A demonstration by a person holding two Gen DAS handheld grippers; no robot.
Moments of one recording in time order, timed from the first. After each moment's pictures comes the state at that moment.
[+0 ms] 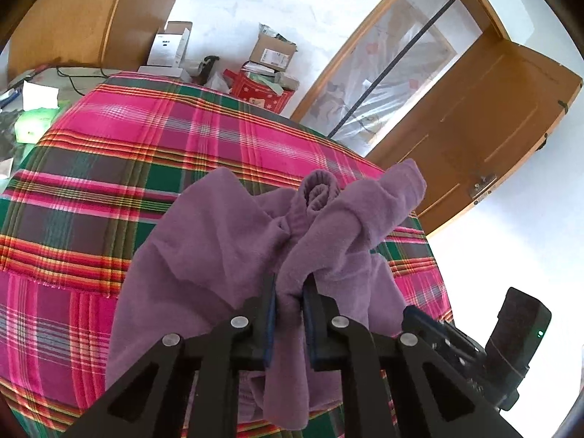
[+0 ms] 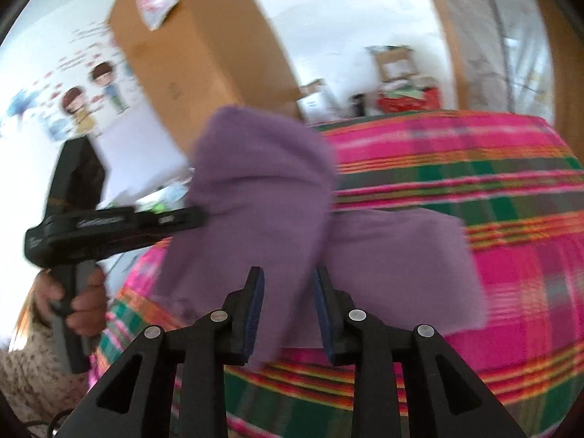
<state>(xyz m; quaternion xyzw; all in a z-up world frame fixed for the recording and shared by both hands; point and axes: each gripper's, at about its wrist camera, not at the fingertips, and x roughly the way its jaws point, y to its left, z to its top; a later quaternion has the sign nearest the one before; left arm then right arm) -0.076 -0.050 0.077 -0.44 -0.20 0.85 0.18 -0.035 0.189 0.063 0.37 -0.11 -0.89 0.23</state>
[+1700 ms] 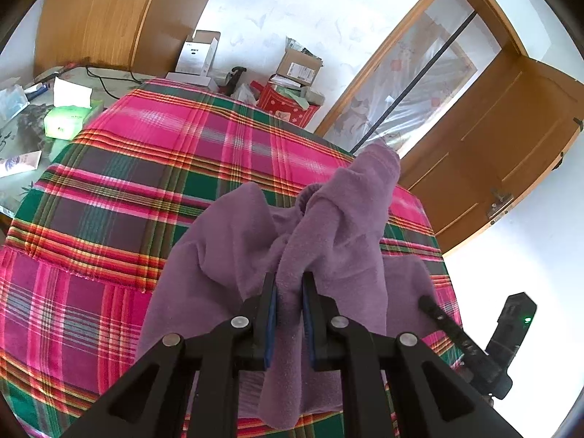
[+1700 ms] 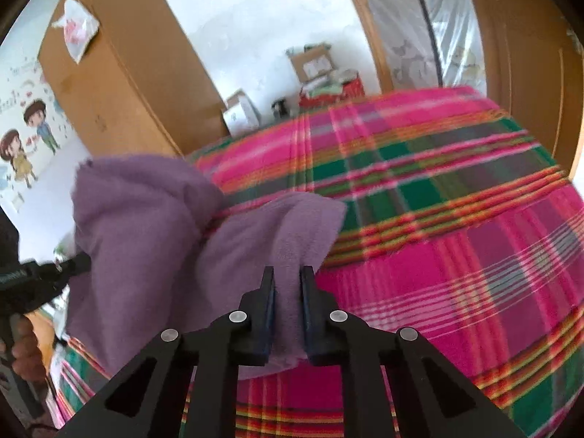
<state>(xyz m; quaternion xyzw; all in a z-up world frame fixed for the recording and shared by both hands) -0.068 -0.073 0.086 -0.43 -0.21 0.87 0.13 -0.060 0.238 0.049 0.36 -0.16 -0.91 0.13</state>
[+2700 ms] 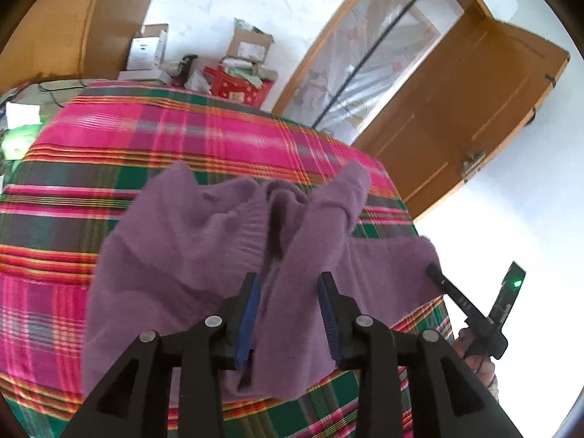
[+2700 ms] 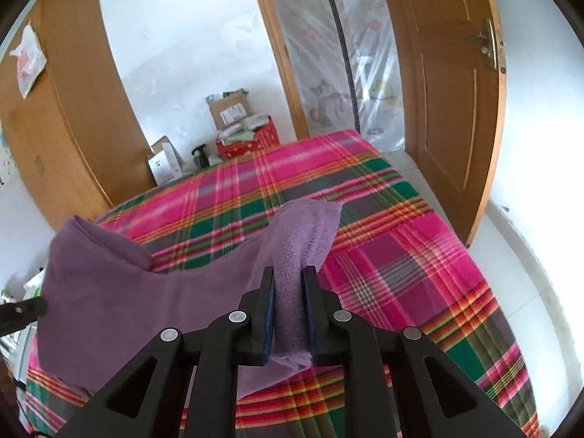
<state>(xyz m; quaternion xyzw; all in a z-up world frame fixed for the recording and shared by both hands) -0.065 -0.033 0.097 -0.45 -0.17 0.85 0.21 -0.029 0.330 0.071 0.34 -0.14 -0.93 -0.03</state>
